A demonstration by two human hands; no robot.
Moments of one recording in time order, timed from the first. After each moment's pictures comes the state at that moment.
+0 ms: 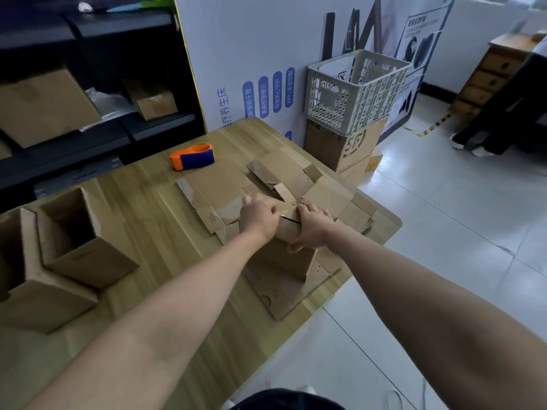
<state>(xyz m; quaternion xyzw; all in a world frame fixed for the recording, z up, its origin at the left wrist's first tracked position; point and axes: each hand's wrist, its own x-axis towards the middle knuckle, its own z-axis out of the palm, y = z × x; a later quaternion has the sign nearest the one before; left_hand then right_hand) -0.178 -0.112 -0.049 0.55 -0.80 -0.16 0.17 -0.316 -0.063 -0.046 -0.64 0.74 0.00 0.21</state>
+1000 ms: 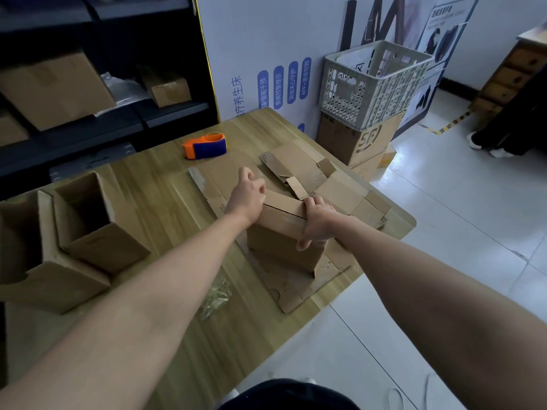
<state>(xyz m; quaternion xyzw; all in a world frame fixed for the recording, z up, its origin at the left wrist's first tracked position) -0.131 -0.149 -0.050 0.54 -0.80 -0.16 0.21 -0.303 -0.075 -0.039 -0.62 0.74 0.04 0.26</state>
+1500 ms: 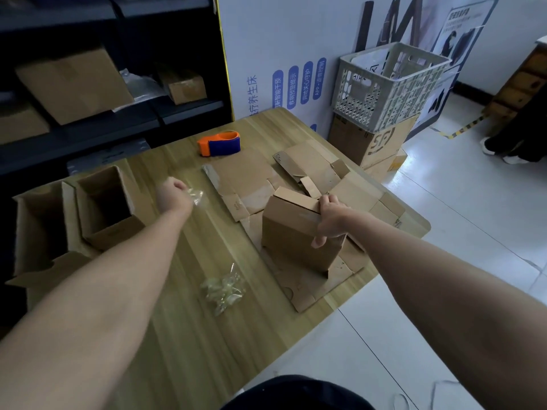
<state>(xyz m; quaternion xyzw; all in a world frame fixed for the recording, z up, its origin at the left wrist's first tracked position) 0.008 -0.187 -0.057 0.77 -0.49 -0.21 0.35 -0.291 -0.084 -0.028 -0.60 0.75 0.11 0.25</state>
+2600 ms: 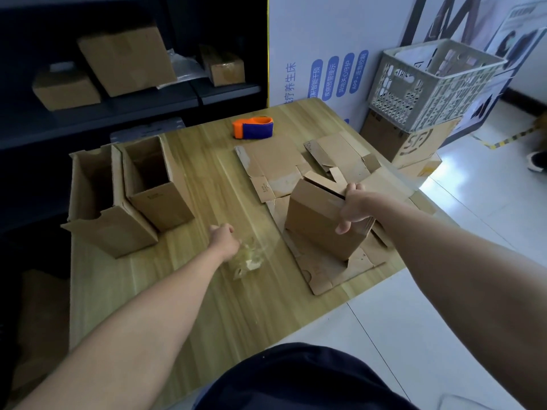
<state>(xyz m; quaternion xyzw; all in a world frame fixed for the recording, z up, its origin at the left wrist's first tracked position) 0.011 -0.075 -0.147 0.73 -0.55 -0.39 0.11 -0.273 -0.084 -0.020 -0.58 0.76 0.19 0.23</state>
